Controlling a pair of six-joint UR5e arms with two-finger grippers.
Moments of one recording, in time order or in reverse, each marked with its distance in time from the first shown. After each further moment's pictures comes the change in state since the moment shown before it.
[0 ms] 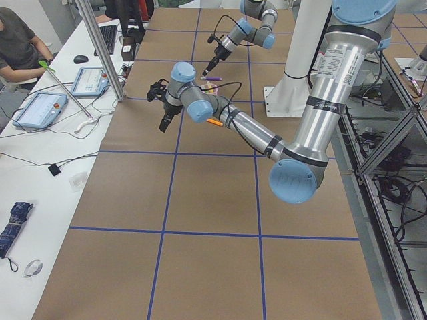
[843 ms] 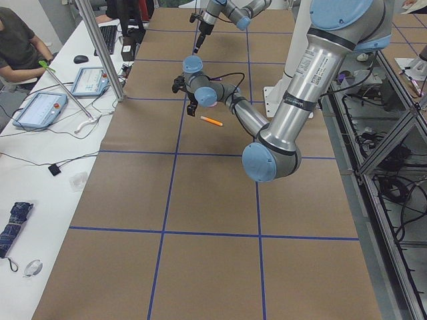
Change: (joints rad) left arm 0.290 -0.185 0.111 0.107 -0.133 -0.050; right arm 0.422 -0.287 0.085 0.009 0.623 -0.283
